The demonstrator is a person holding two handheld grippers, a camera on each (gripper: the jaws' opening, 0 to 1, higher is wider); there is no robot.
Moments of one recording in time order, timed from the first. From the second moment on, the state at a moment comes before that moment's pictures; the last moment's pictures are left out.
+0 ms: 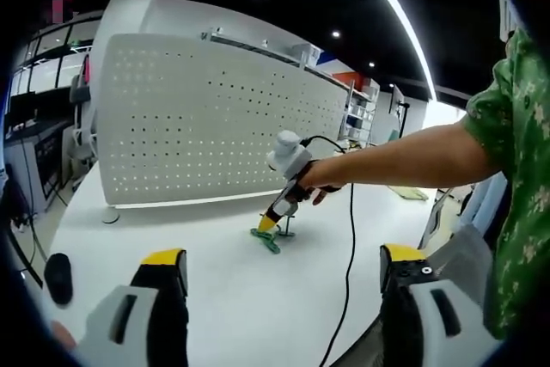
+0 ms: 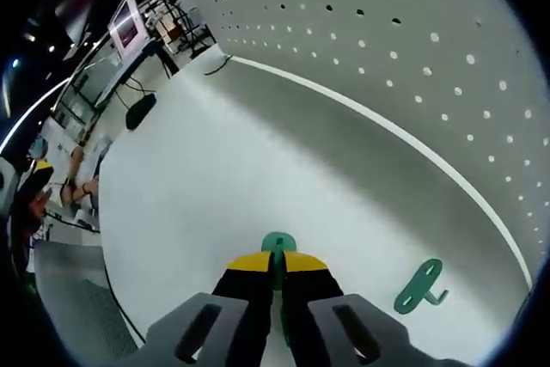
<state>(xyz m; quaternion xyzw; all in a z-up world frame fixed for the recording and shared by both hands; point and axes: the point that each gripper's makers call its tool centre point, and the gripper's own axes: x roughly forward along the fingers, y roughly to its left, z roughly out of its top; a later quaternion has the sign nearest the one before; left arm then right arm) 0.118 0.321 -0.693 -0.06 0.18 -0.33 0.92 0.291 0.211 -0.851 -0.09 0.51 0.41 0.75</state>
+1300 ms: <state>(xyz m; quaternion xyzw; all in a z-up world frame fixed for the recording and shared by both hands) 0.118 0.322 -0.690 -0.05 0.18 -0.33 0.92 0.286 0.208 -0.852 -0.11 0.53 0.40 0.74</state>
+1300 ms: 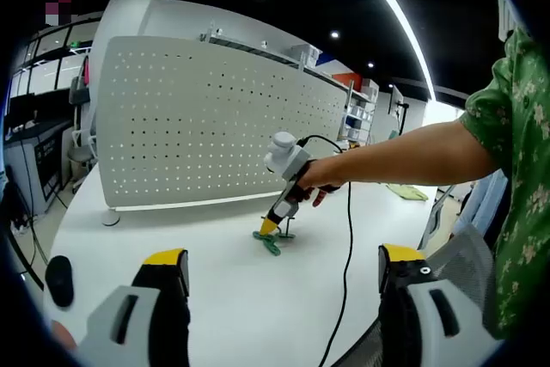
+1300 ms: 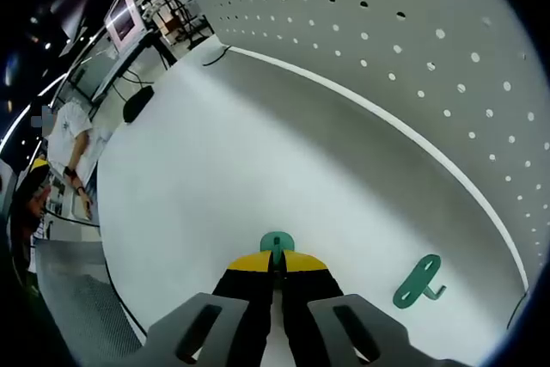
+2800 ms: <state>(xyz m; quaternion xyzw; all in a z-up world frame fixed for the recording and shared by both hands) 0.121 0.316 -0.680 -0.05 0.16 -0.34 0.92 0.313 0.213 -0.799 -0.09 0.40 0.37 0.83</state>
